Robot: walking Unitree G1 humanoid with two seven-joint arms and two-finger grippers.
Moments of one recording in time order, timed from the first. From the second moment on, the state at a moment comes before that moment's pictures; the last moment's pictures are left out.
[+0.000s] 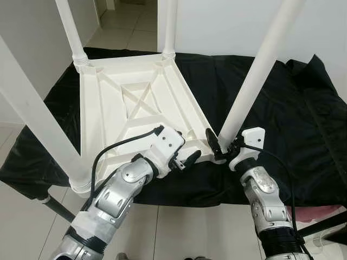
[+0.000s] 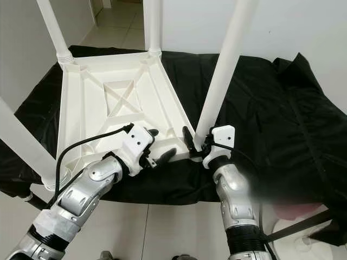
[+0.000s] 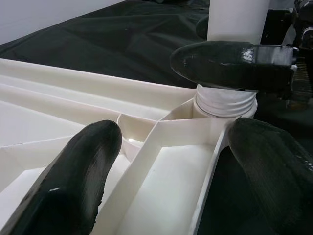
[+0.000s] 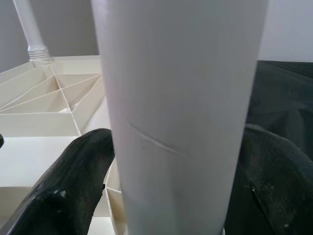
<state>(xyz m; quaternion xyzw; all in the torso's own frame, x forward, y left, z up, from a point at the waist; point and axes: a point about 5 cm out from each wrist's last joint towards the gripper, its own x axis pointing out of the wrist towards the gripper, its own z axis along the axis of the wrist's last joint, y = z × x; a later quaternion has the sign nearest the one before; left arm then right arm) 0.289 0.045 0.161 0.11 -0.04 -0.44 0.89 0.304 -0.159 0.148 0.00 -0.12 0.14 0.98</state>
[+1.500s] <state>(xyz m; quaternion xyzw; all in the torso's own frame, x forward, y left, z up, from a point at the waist) 0.289 0.038 0.161 0.11 -0.05 -0.45 0.89 0.308 -0.159 0.147 -0.01 -0.11 0.15 0.98</state>
